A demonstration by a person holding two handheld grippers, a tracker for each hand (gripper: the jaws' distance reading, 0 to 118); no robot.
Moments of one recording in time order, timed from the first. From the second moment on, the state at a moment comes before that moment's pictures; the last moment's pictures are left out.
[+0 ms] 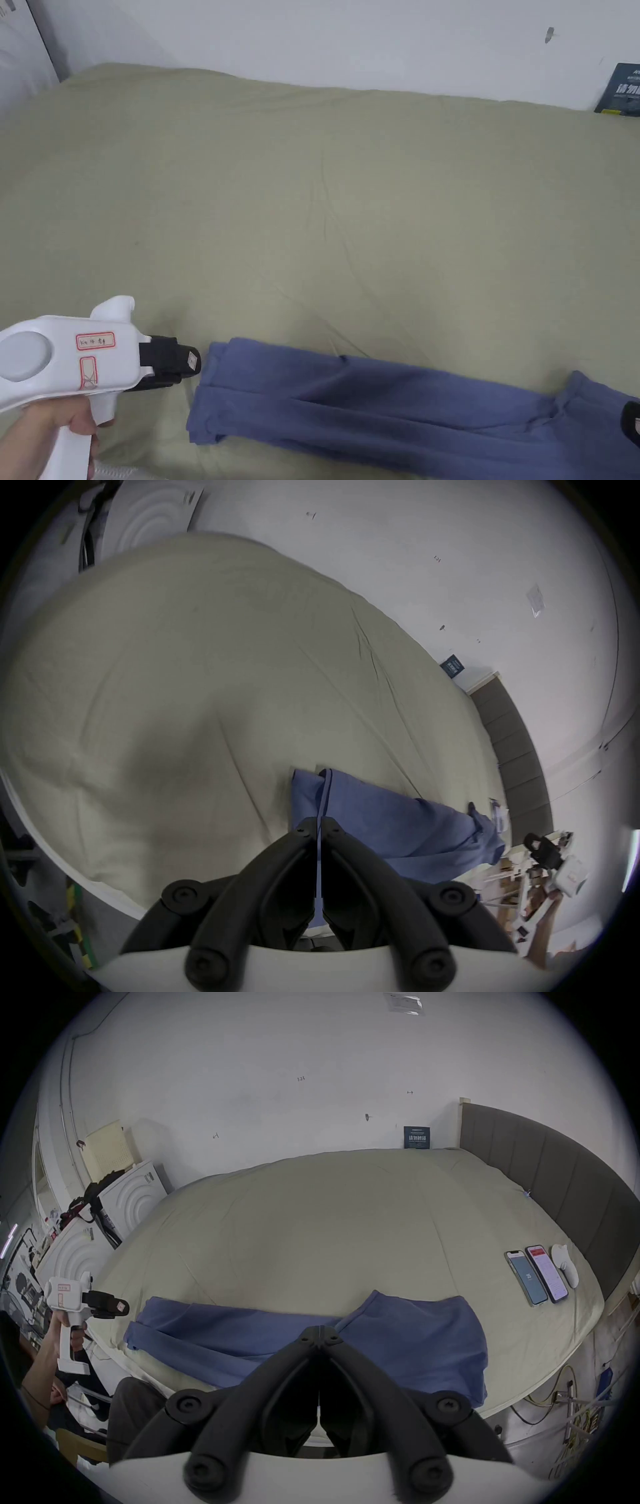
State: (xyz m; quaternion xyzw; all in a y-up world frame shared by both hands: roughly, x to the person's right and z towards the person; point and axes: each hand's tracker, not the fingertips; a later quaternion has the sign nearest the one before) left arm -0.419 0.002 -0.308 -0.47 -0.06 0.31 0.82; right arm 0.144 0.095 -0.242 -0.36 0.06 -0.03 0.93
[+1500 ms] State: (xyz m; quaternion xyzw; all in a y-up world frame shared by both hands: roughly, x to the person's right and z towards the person) left arm -0.470 -0.020 -0.339 -0.50 -0.11 0.38 0.77; right arm 0.161 0.087 -0.239 -0.38 0.08 -0.05 0.92
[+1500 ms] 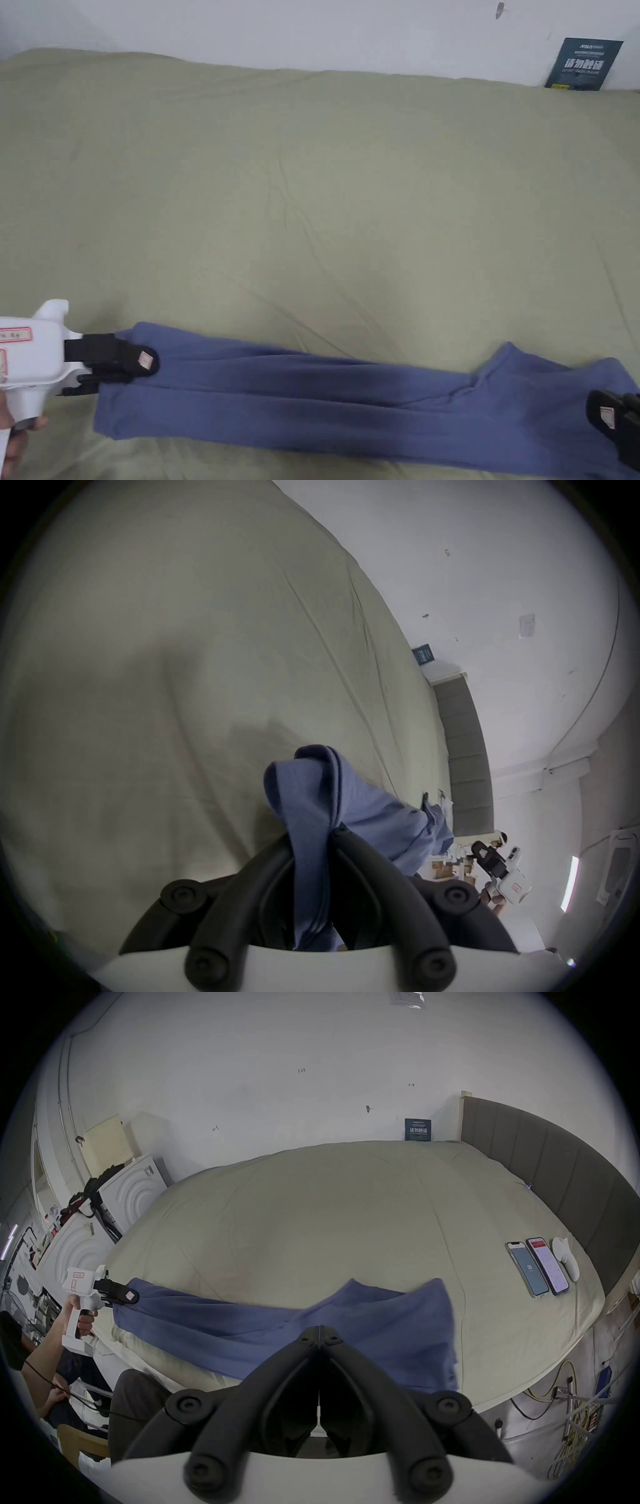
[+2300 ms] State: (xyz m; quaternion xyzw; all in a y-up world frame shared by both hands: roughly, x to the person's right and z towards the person) left arm -0.325 0.135 -0.338 -0.53 -0.06 0.18 0.83; right arm 0.175 0.091 -0.216 -0.36 0.13 -0.07 0.92
